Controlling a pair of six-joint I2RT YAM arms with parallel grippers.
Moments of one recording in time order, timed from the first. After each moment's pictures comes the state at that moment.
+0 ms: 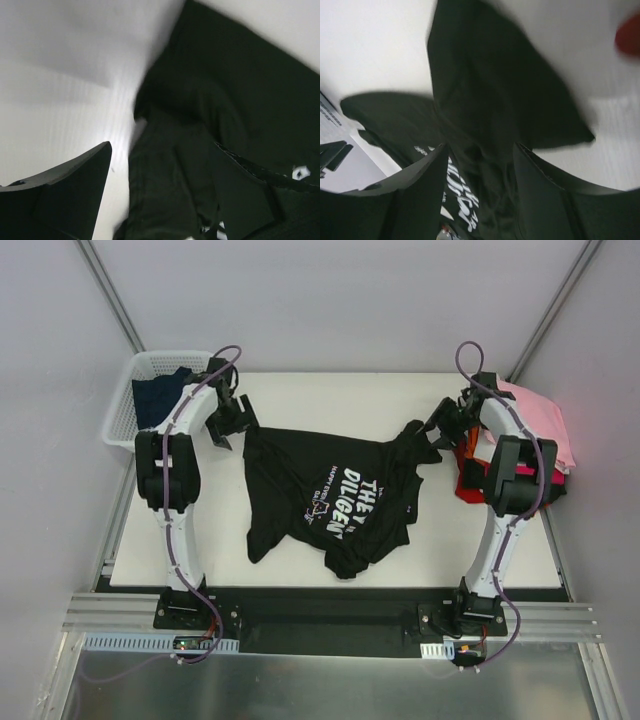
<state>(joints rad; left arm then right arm) -0.07 2.17 1.89 -0.97 0.11 -0.49 -0.09 2.16 1.77 -0.78 -0.47 0.54</state>
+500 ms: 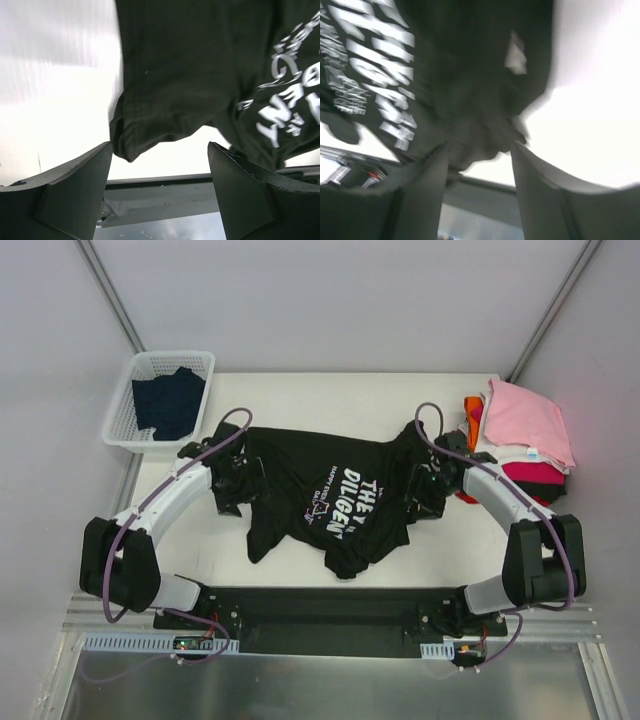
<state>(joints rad) -0.32 1.39 1.04 -0.90 0.15 -0.62 0.20 1.46 0.97 -0.78 -0.32 0.53</state>
